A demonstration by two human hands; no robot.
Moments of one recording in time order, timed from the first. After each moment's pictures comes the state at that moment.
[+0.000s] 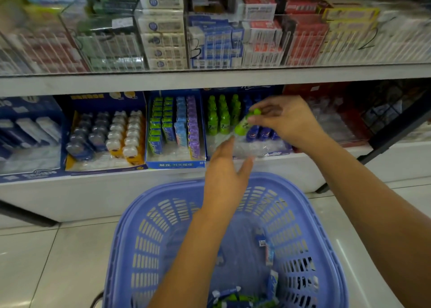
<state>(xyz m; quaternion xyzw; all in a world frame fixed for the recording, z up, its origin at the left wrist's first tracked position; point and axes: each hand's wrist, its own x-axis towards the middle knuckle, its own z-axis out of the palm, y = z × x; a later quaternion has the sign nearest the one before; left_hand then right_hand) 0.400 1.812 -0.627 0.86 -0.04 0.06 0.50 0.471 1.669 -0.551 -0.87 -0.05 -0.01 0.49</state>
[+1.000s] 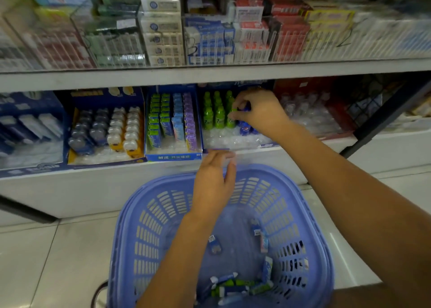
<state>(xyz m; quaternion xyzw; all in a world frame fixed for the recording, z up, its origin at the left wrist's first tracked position) 0.382 1.830 -0.653 0.87 -0.12 0.14 0.46 0.485 1.694 -0.550 -0.97 -0.10 -0.02 0.23</state>
